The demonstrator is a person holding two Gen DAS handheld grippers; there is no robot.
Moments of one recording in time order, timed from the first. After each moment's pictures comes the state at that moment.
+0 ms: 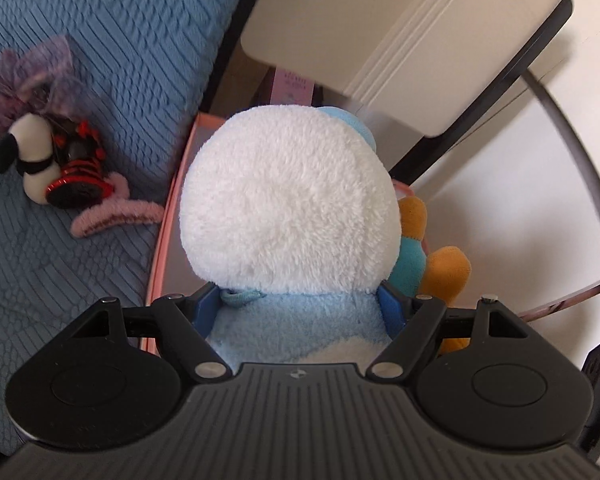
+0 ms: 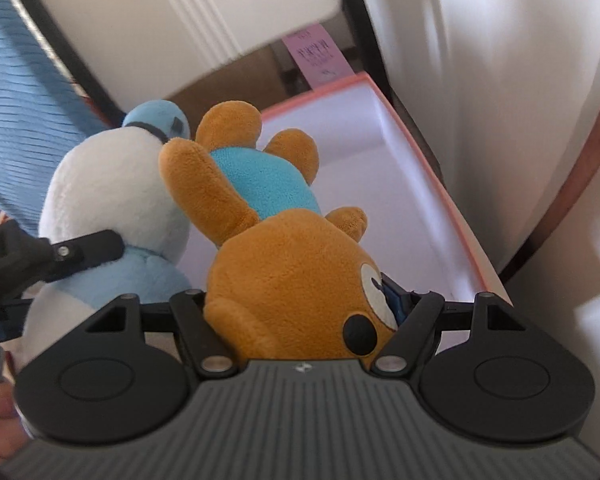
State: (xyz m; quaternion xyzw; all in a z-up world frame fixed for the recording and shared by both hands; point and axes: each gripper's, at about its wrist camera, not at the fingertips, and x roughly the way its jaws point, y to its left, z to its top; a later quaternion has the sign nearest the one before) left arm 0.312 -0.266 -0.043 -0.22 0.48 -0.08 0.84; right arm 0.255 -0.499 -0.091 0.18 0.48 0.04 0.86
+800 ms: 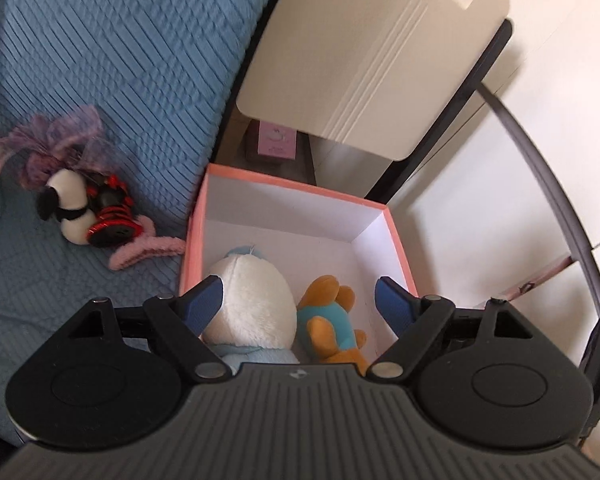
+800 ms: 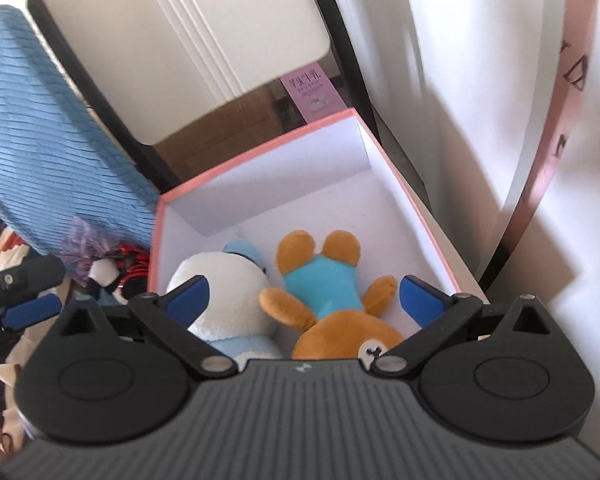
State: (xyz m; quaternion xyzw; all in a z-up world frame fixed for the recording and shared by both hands) left arm 0.259 -0.235 0.038 -0.19 0.43 -0.09 0.88; right arm 0.222 -0.491 -0.040 0.19 0.44 0.03 0.88
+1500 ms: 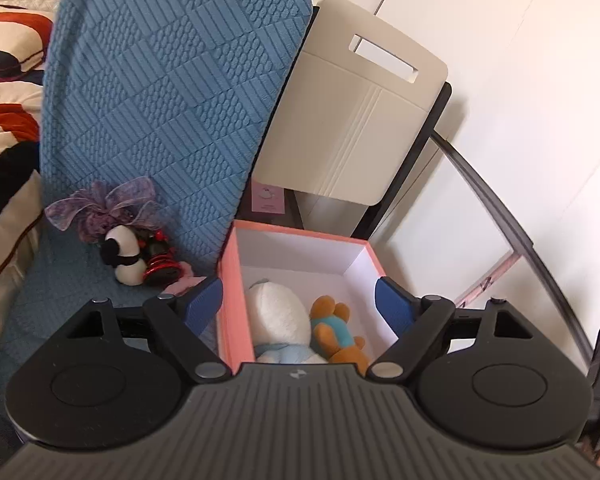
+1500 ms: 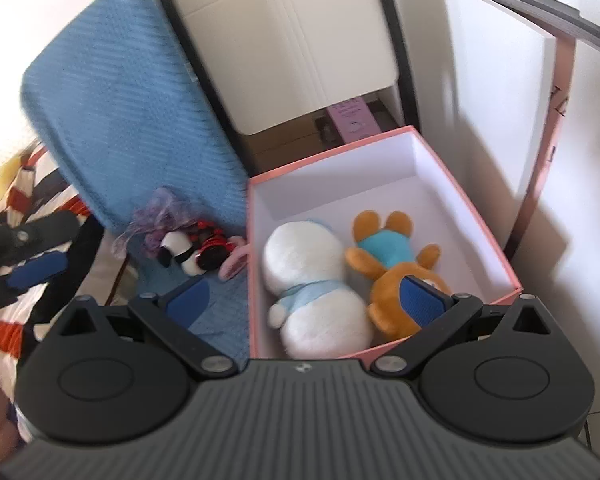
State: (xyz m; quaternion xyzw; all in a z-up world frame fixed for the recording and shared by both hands) left arm 0.145 -0.160 0.112 -0.17 0.34 -0.12 0.92; right arm 0.120 -0.414 0.034 0.15 0.40 0.06 0.90
